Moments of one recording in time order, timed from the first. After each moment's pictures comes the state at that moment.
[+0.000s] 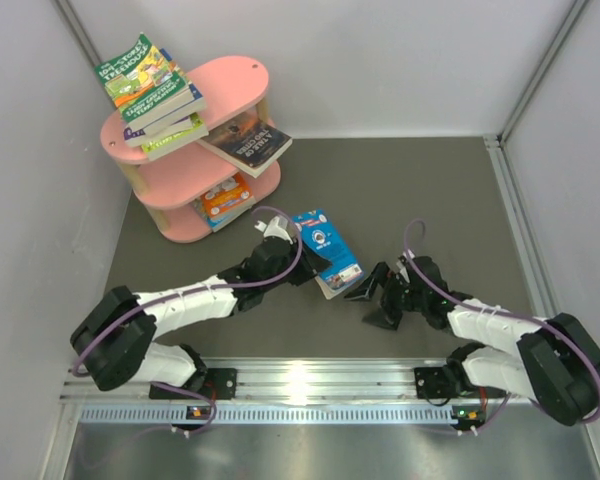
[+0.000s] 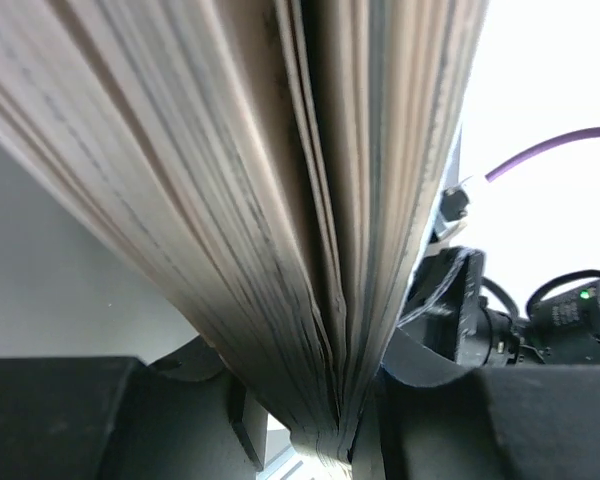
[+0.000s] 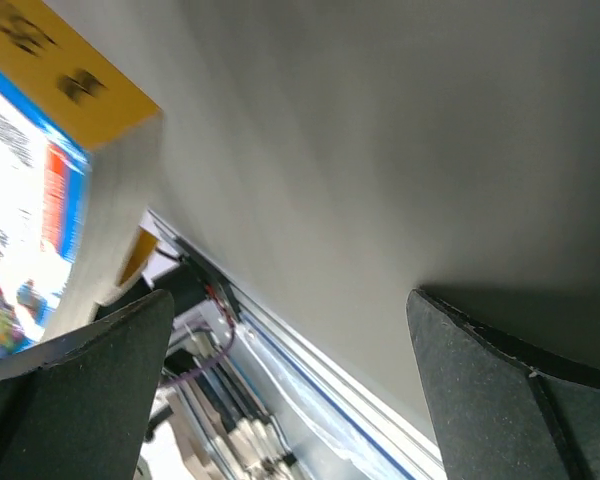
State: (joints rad) left arm -0.82 1.34 0.63 0.27 -0.02 -1.13; right arm 0.51 1.14 0.25 0.15 -0.49 1.18
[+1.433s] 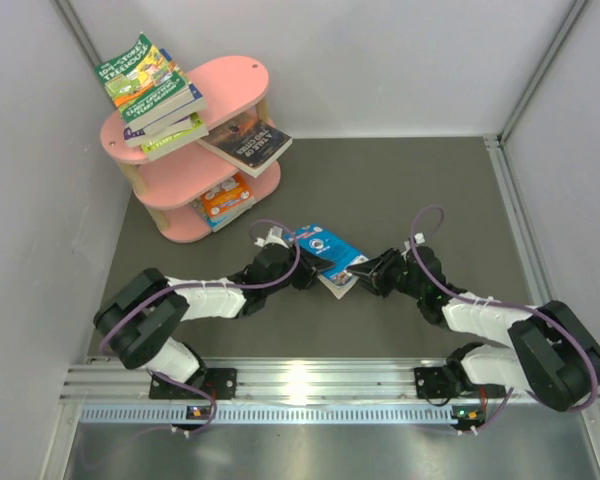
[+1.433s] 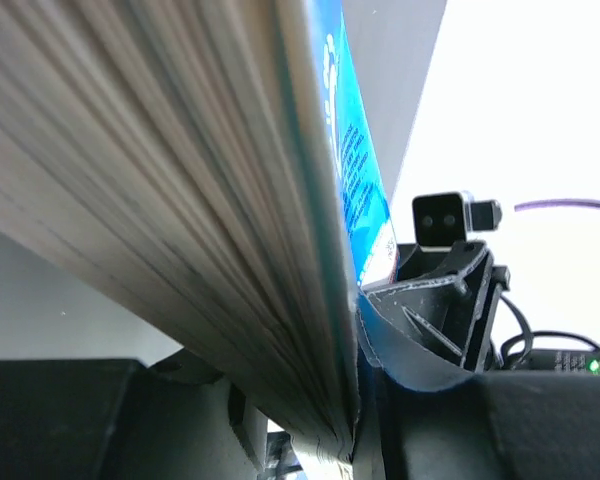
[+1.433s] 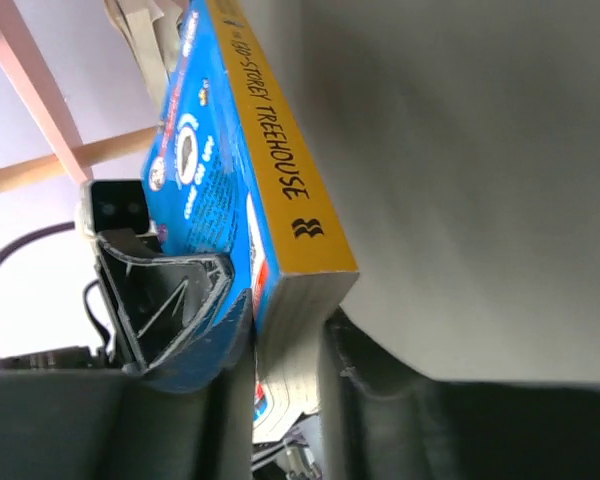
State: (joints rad) left arm -0.79 1.50 0.54 0.54 0.05 -1.44; right arm 0.53 1.23 0.28 0.49 -0.27 1.44
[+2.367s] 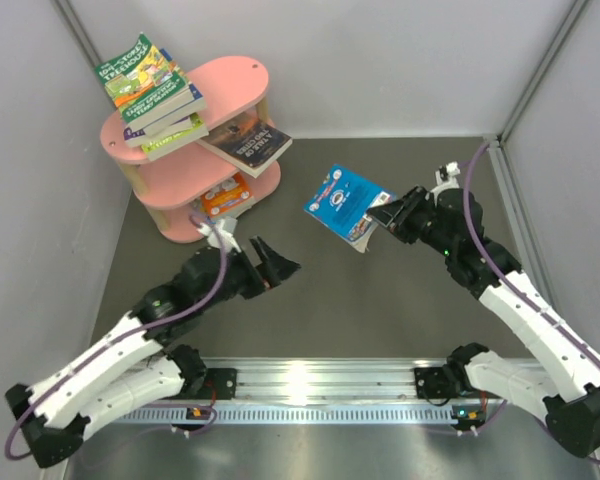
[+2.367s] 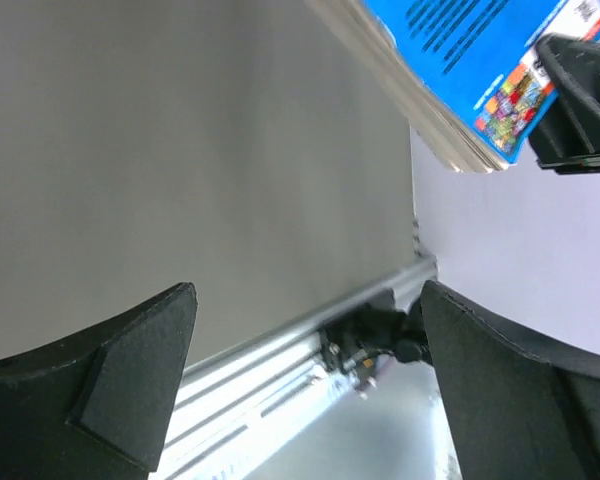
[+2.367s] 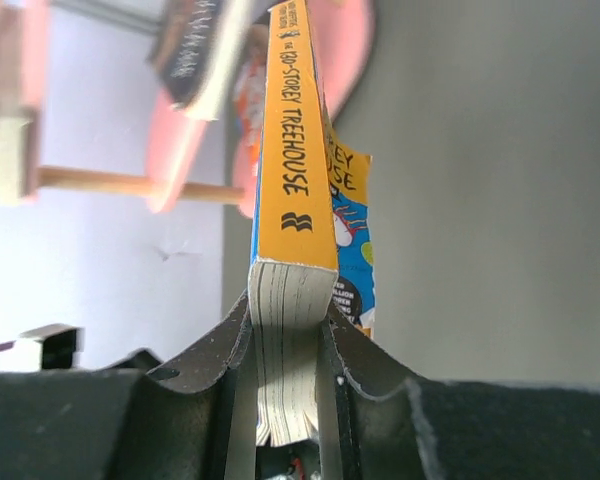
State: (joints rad) left arm -0.83 0.74 0.71 -0.37 -0.04 -1.10; right arm 0.48 0.95 0.90 -0.28 -0.08 1.02
